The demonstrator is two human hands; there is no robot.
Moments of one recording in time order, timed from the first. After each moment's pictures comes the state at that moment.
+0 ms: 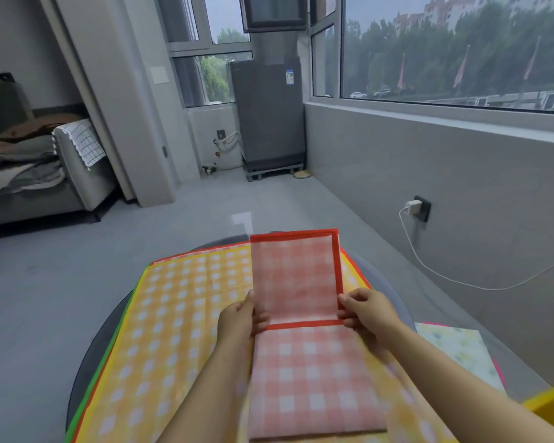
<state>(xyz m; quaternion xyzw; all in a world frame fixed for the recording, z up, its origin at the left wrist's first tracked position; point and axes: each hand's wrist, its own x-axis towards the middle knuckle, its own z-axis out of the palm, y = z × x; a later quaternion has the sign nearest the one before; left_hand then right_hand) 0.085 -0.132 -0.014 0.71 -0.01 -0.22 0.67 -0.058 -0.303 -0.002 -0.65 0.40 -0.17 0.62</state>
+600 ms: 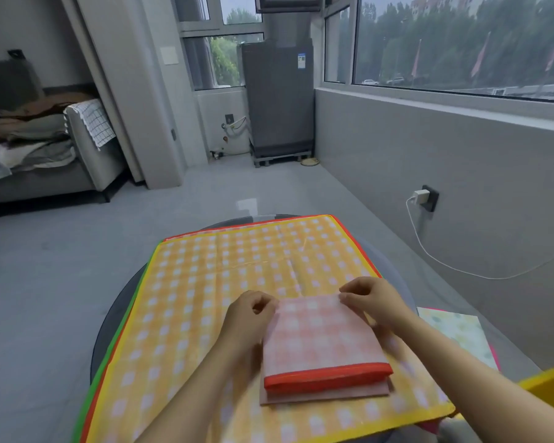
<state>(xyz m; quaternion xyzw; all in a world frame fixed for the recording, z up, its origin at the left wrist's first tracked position) 0.054 -0.088 -0.018 0.84 -0.29 -0.11 0.45 -0.081 -0.292 -0.002 -0.82 0.30 -0.14 0.46</state>
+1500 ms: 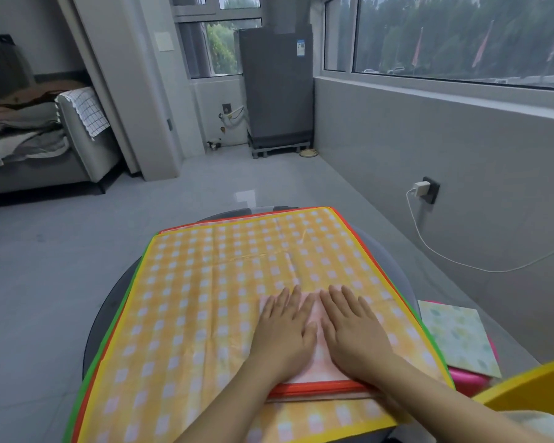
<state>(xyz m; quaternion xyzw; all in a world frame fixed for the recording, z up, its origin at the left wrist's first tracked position) 0.010 -0.119 -0.042 0.88 -0.47 -0.04 0.07 -0.089 -0.236 -0.048 -0.97 0.23 -0.04 0.10</state>
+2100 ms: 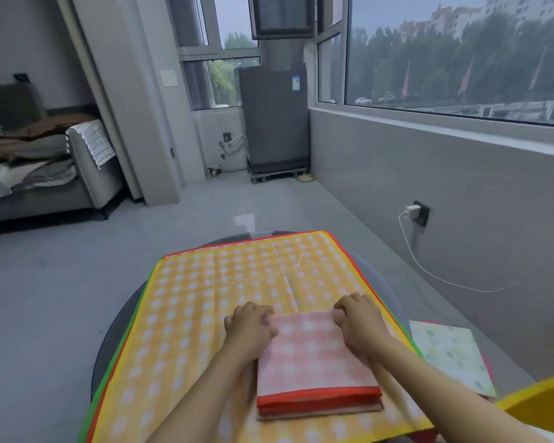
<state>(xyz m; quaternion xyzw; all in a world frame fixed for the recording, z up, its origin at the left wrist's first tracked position) 0.058 -0.101 -0.007 0.92 -0.33 -0.11 0.17 -0.069 -0.280 -0.019 -0.94 0.32 -0.08 0.13</state>
